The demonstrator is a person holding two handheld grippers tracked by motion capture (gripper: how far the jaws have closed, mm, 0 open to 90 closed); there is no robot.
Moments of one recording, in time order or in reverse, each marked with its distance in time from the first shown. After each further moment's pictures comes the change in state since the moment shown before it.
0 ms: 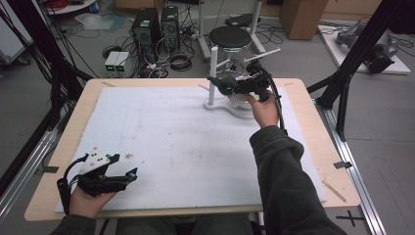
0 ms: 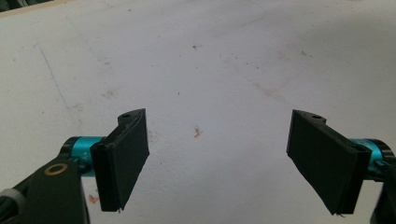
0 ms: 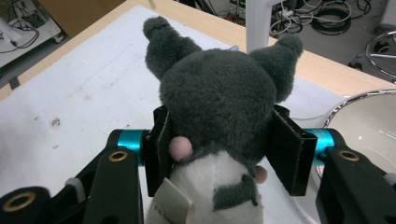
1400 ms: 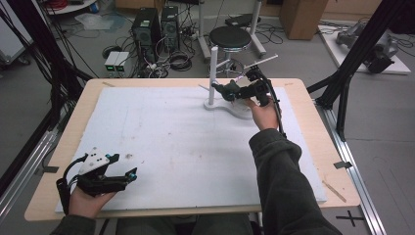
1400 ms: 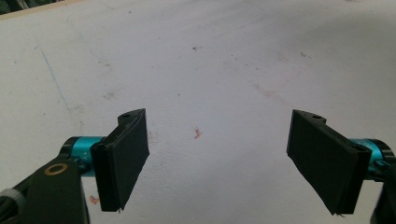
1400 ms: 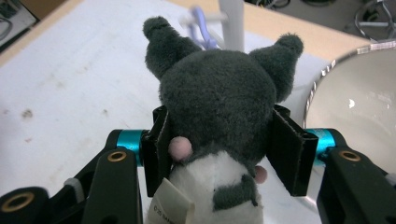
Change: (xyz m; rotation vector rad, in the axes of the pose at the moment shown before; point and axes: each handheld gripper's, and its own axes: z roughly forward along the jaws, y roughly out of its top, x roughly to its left) left arm 0.000 0.000 -0.001 -0.003 -0.001 0.007; right arm -0.015 -0.018 0.016 0.080 -0.058 0.057
